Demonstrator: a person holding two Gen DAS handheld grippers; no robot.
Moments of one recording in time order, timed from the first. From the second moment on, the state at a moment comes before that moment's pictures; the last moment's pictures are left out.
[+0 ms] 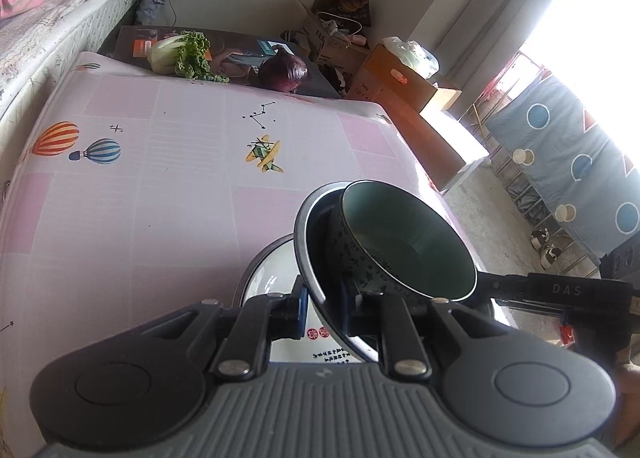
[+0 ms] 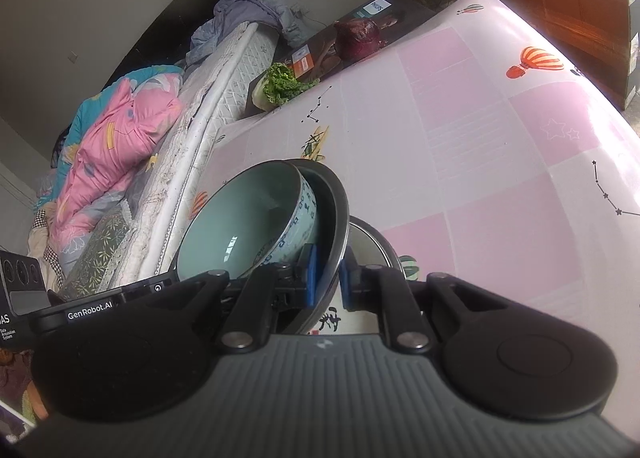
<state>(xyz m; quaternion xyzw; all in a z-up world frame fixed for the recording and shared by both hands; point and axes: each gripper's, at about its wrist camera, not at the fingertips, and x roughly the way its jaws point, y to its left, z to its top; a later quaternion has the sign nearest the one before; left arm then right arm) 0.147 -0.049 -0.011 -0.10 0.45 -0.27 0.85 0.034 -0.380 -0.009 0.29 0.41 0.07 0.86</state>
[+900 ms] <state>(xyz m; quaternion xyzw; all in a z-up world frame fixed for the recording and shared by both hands) 0.113 -0.047 -0.041 -0.03 0.45 -0.26 0.85 0.007 -0.346 -0.050 0.25 0.41 0.04 0.87</state>
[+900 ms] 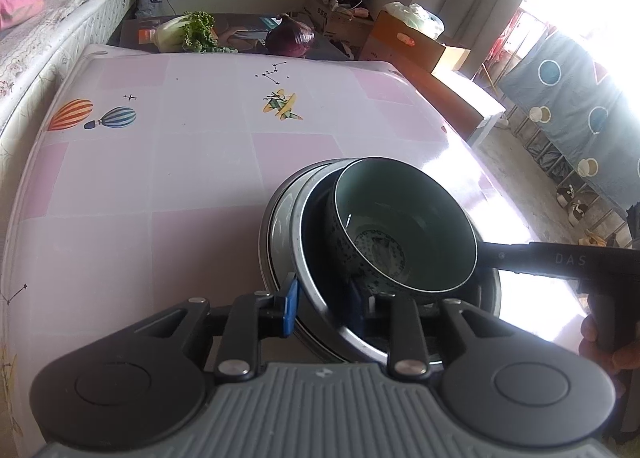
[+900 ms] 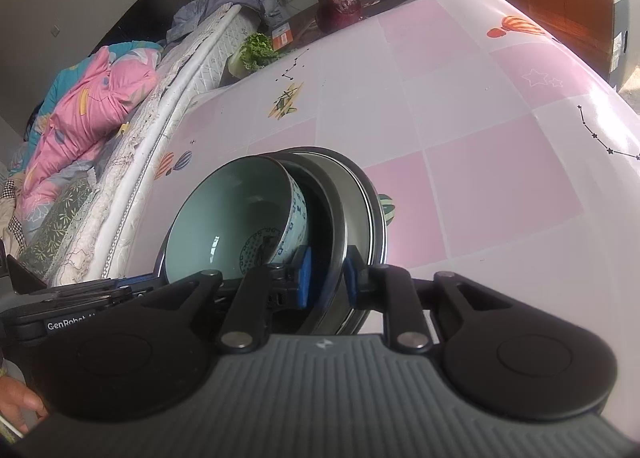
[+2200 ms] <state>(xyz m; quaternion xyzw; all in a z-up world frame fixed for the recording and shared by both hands) 0.057 -0.026 0.009 0.05 0.37 -0.19 0.91 -0.122 -0.298 0.003 0.11 0.32 -0.12 0.93</state>
